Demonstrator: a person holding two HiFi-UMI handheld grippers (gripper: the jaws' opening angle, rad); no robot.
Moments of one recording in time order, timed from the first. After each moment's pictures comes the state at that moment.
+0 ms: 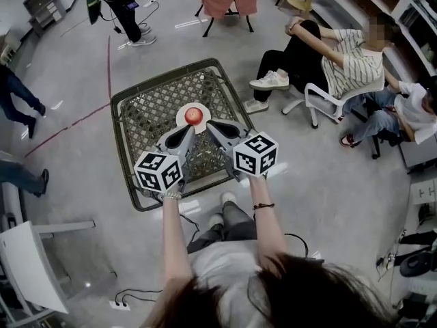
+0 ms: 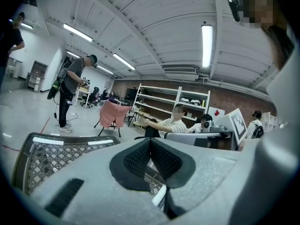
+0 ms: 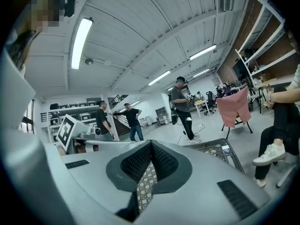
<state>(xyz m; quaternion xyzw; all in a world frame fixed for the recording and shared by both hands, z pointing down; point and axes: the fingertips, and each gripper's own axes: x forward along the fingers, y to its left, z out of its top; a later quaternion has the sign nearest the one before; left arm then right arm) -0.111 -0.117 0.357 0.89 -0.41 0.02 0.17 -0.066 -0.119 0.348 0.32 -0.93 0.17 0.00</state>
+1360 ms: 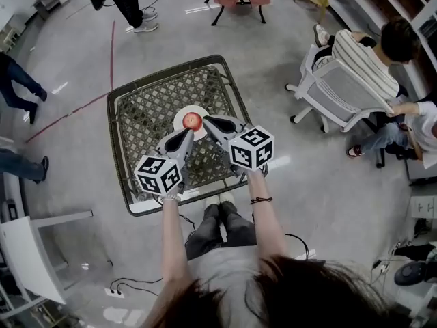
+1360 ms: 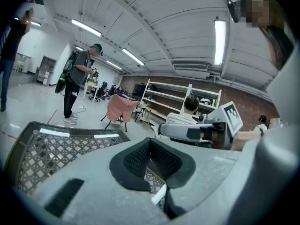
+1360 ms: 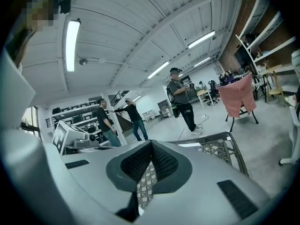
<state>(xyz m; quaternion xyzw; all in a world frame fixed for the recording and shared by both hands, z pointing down) -0.103 -0.182 0.404 0.87 -0.45 0.03 0.21 -0.063 -0.206 0.386 0.28 -0.94 0.21 0.03</state>
